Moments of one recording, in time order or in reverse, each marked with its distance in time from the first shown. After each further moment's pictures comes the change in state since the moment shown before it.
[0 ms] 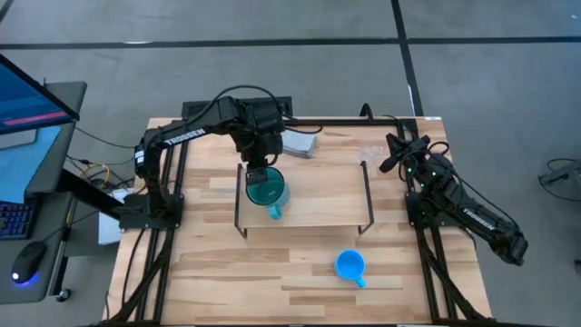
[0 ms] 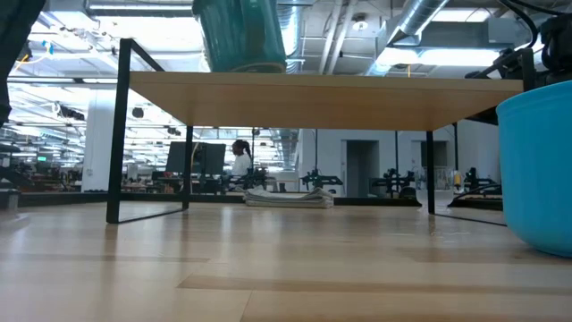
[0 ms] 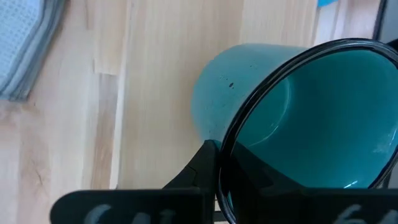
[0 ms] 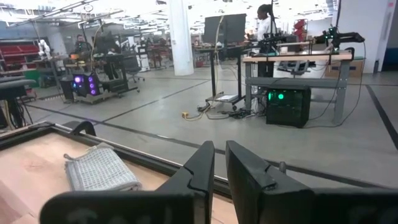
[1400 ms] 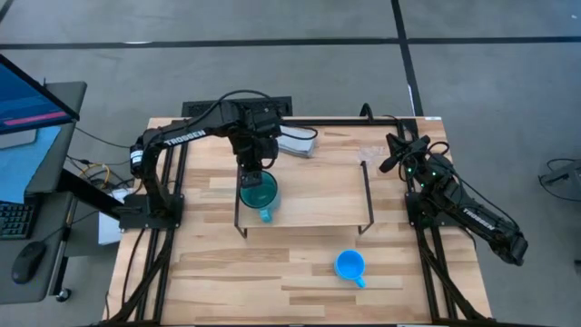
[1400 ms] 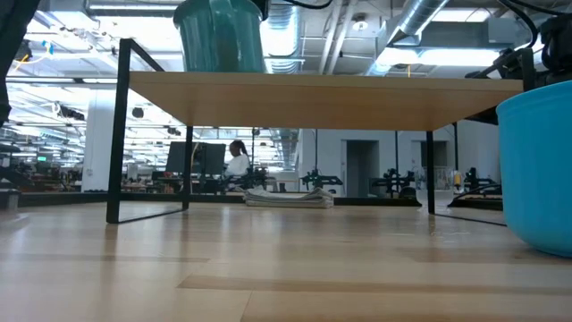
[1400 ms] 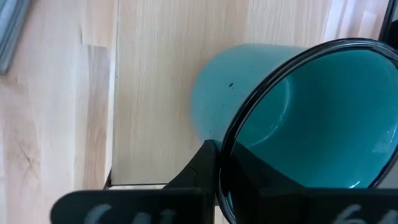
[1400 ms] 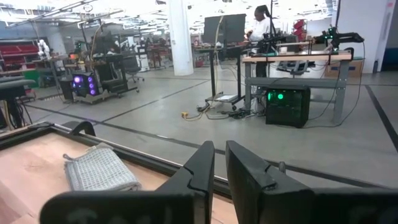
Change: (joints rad) left arm 0.014 -0.036 -0.128 -0.001 0.017 0.032; right arm 0.000 0.000 0.000 0.000 0.002 0.000
